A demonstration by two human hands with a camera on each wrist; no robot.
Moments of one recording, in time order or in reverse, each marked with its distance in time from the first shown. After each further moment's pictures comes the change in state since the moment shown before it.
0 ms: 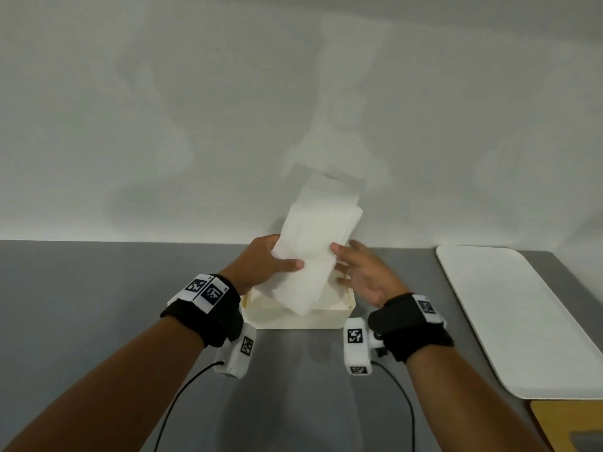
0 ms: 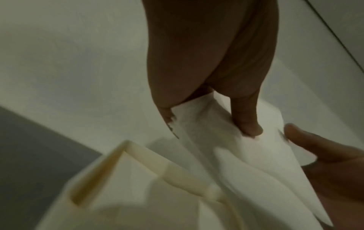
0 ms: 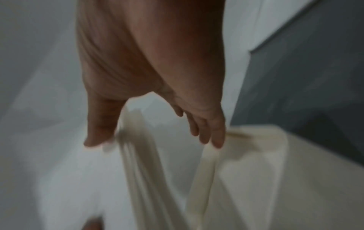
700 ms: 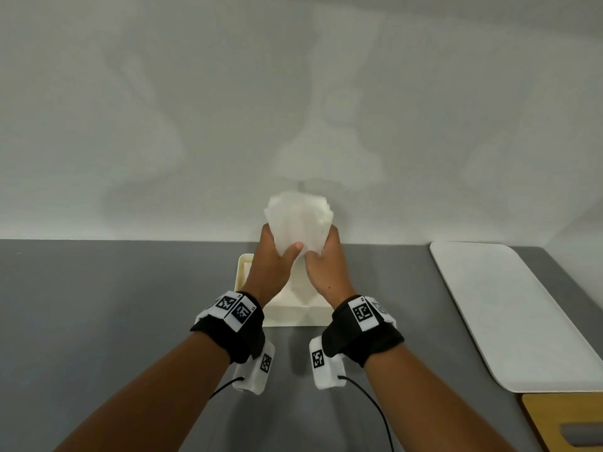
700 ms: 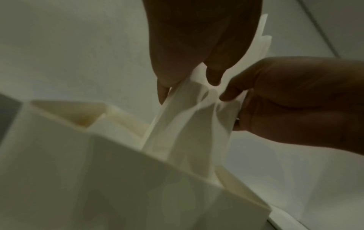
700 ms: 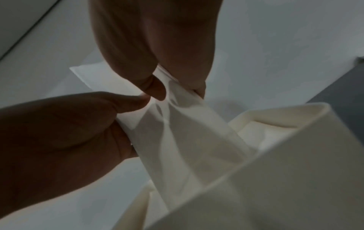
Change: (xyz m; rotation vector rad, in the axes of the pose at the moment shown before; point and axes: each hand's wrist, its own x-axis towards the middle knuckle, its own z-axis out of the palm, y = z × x) left_hand 0.017 -0.020 0.047 0.032 0.447 0.196; right_hand -0.003 0.011 0.064 -0.521 0.277 -0.391
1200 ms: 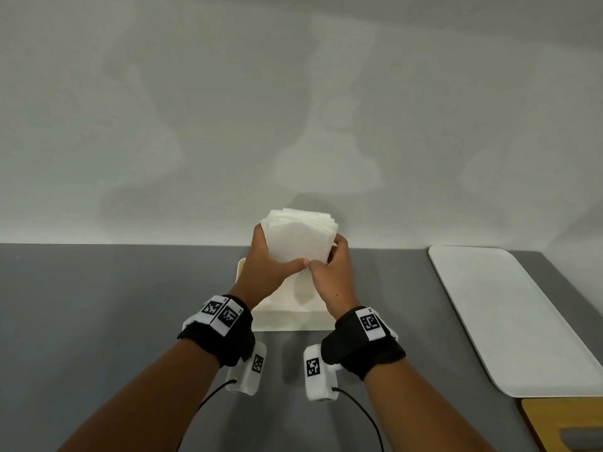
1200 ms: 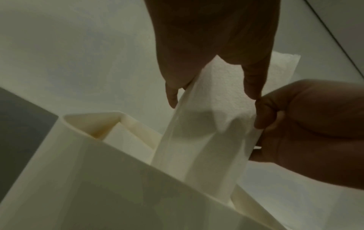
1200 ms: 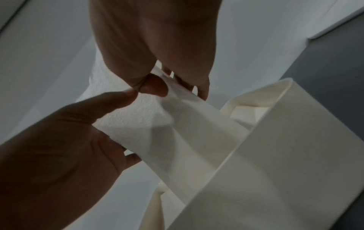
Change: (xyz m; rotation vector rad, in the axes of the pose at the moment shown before) left_hand 0.002 0.001 -0.014 -0.085 -0.044 -0.009; right_hand -0.006 0.012 -0.006 0.172 0.096 0.072
